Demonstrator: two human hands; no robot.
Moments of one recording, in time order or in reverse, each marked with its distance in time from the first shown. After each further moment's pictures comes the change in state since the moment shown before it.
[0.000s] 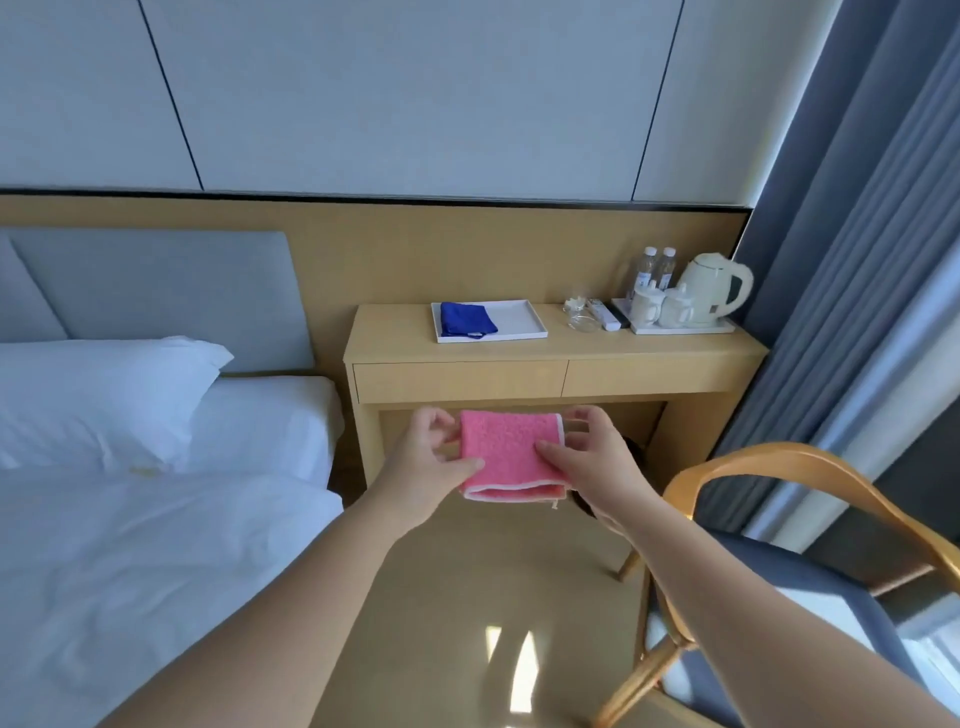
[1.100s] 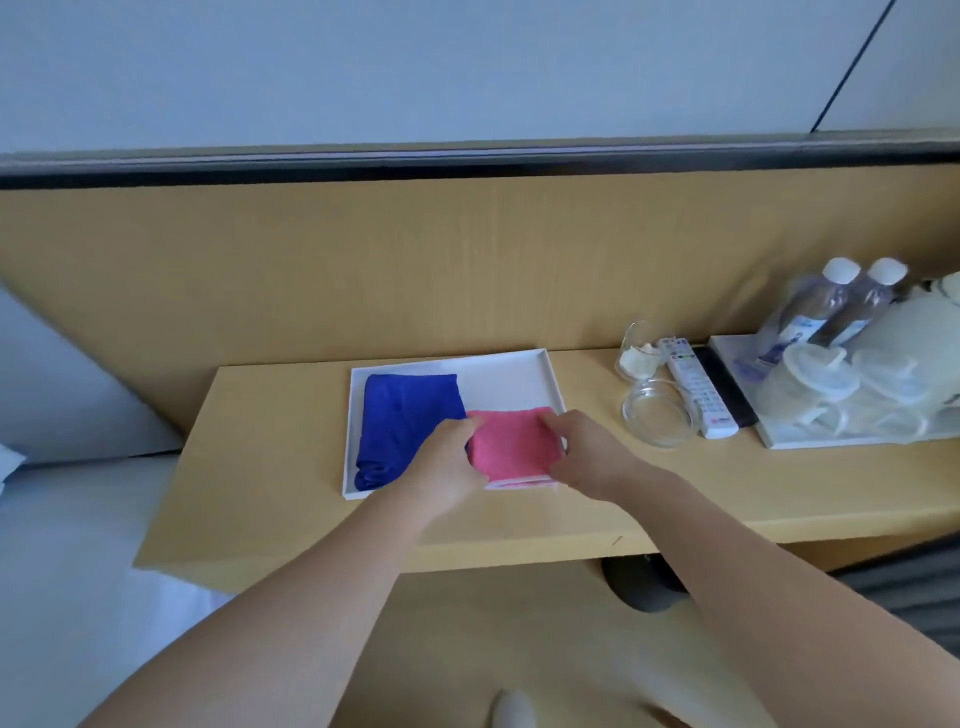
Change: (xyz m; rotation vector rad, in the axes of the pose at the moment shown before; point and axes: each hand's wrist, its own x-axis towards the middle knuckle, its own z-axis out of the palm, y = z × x) left_hand 0.657 -0.171 0.074 0.499 -0.212 -0.270; right_hand 0.694 0.073 -0.043 -0.816 -0.409 -0.005
